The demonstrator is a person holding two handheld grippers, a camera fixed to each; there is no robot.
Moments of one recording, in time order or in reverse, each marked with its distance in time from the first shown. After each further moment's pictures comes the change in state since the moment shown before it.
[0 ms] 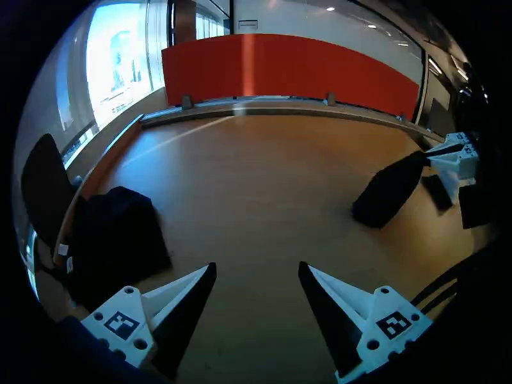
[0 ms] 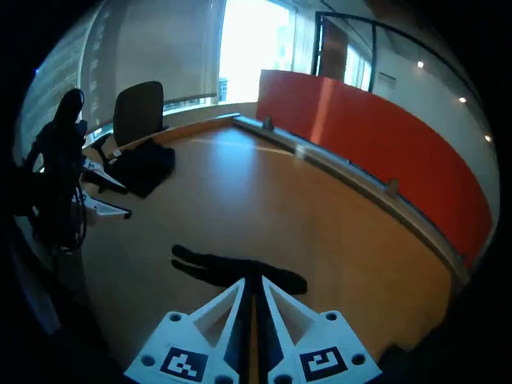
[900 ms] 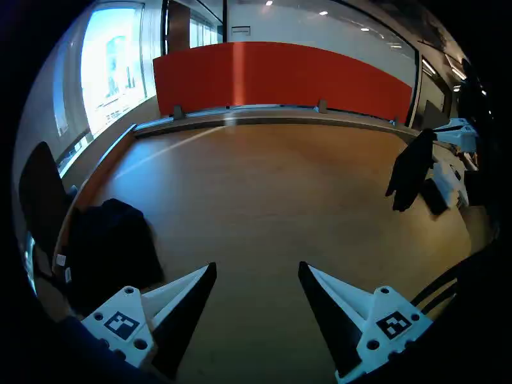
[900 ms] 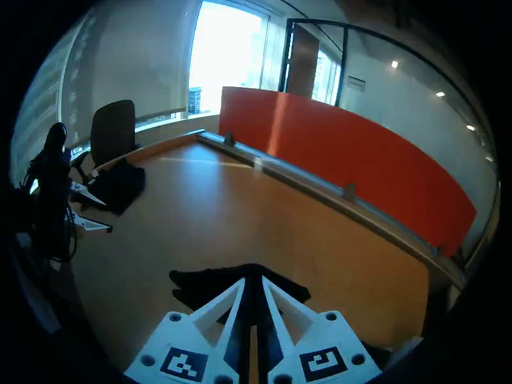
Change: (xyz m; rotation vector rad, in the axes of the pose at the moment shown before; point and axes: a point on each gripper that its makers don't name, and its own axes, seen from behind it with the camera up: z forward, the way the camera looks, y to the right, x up) left arm 0.019 0.015 0.000 -0.029 0.033 0.019; right arm 0.013 0.080 -0.067 -0.139 0.037 0.067
